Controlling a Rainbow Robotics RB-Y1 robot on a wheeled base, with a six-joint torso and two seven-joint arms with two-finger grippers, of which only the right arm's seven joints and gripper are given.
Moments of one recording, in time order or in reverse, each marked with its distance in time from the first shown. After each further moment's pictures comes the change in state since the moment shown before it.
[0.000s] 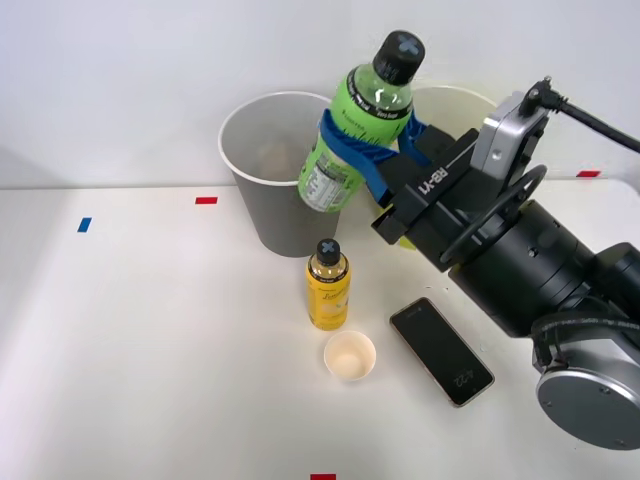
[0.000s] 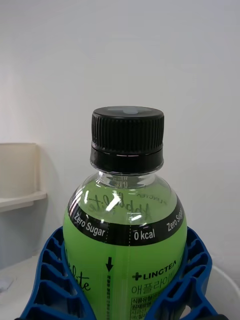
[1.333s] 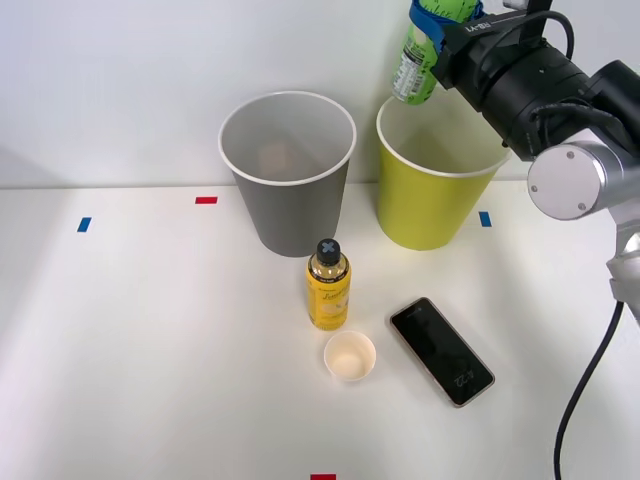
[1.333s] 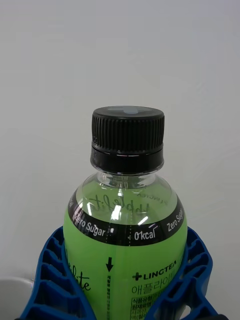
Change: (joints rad) arm -0.428 0.151 -0.275 0.604 0.024 0.222 -0.040
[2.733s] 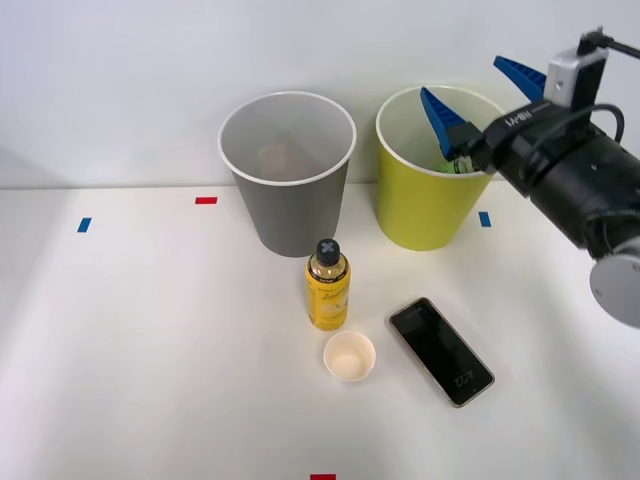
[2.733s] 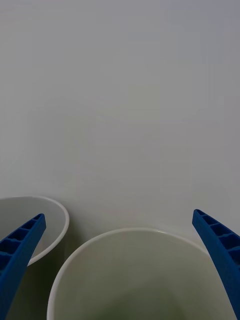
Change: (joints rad) arm 0.395 -0.245 0.042 -0.320 -0.011 -0.132 -0.039
